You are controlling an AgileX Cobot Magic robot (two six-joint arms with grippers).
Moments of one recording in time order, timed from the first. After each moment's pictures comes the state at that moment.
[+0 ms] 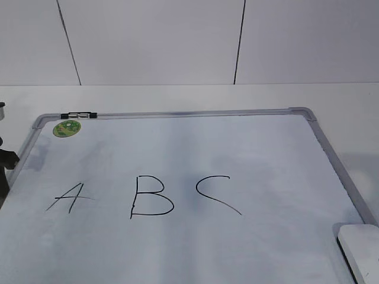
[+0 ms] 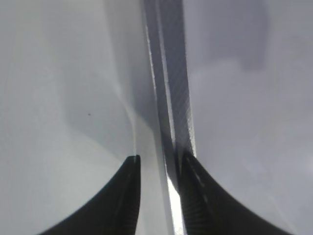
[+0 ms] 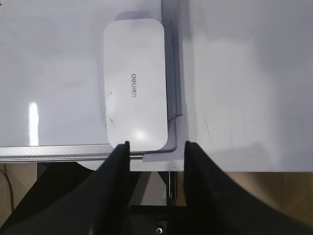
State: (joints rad) left arm 0.02 1.82 -1.04 -0.14 0.80 0.19; right arm 0.10 0.69 -0.68 0.02 1.25 0.13
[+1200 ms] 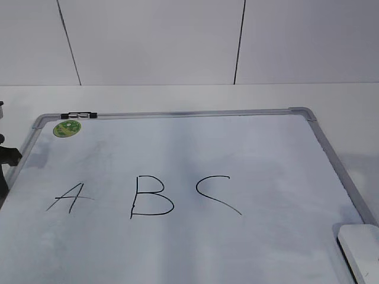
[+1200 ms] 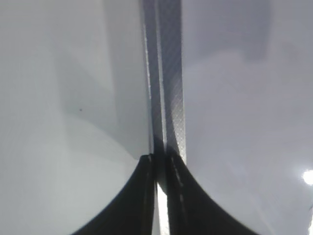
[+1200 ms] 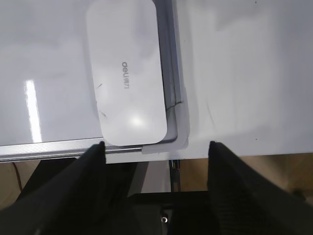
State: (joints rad) left arm 0.02 1.82 -1.04 -0.17 0.80 0.16; right arm 0.10 0.81 -0.68 0.02 1.25 0.18
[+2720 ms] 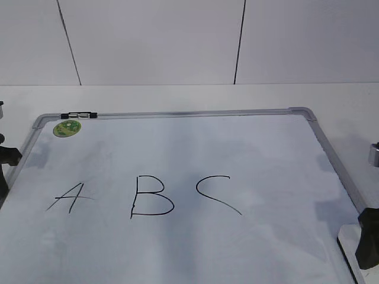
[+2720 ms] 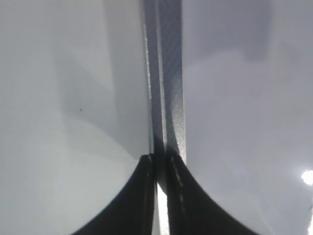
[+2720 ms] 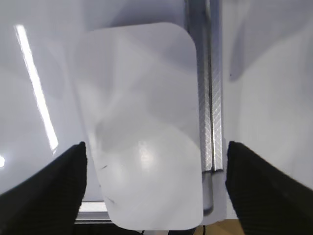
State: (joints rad) left arm 0.02 1.82 -1.04 -0.17 0.80 0.16; right arm 0.10 1.35 -0.69 0.11 0.99 0.12
